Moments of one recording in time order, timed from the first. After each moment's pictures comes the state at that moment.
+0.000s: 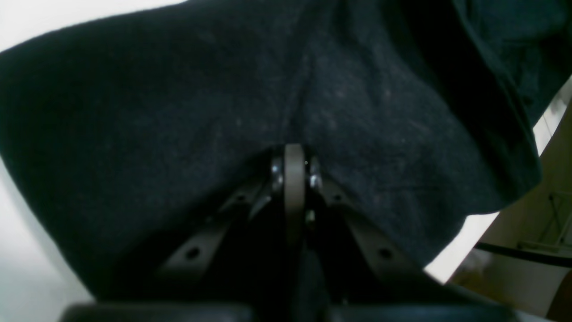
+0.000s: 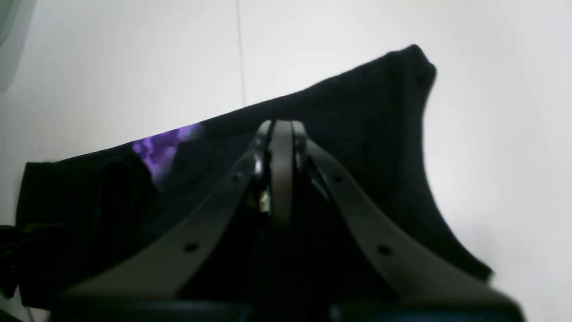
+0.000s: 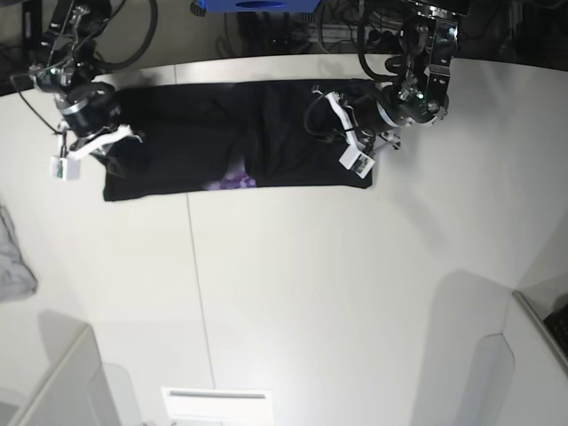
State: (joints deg) left arm 16.5 -11.8 5.8 95.5 -23.9 -24.6 46.5; right arm -22.3 6.2 26.4 106.9 36.6 16.8 -44.9
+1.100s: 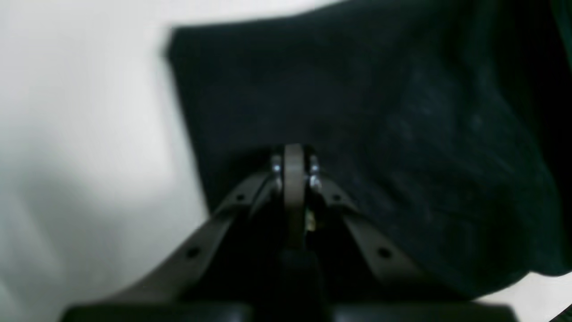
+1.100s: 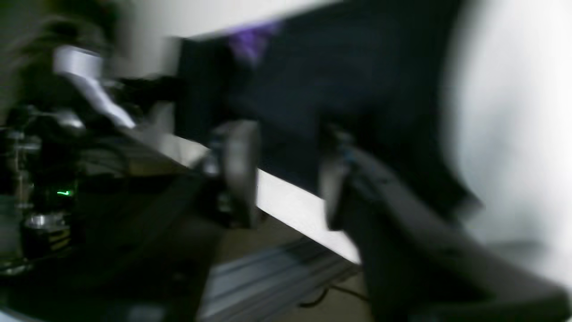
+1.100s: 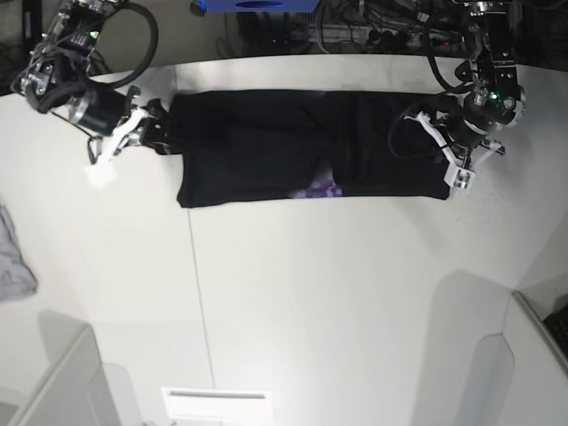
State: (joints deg) left arm 19.8 -17.6 -16.6 103.4 -20.9 -24.0 50.7; right arm -17.5 5.6 26.1 112.2 66.8 17.6 -83.0
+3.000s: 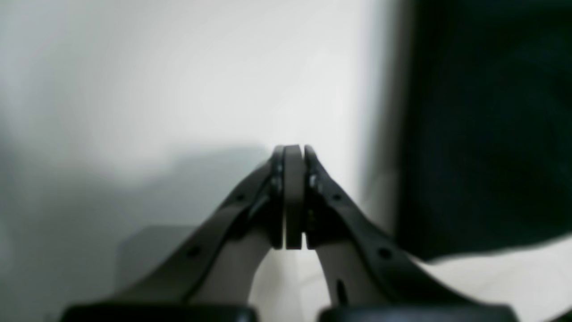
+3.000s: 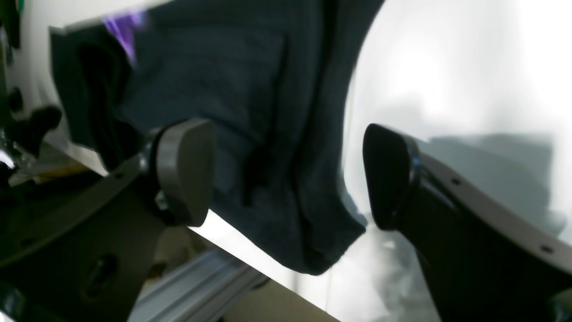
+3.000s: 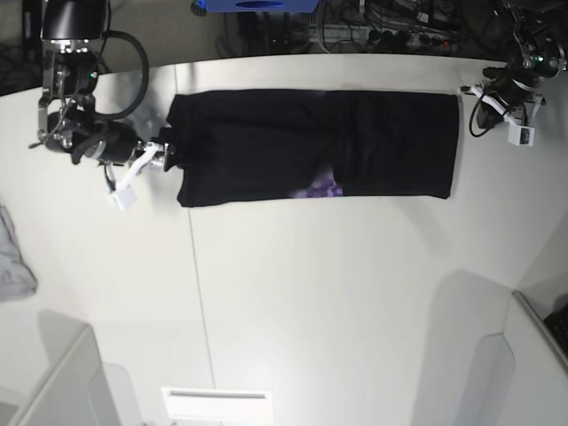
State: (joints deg) left arm 26.5 -17.0 -37.0 89.6 -25.6 -34.3 40.3; right arm -7.9 17.9 9.1 91.5 55.0 13.4 -71.1
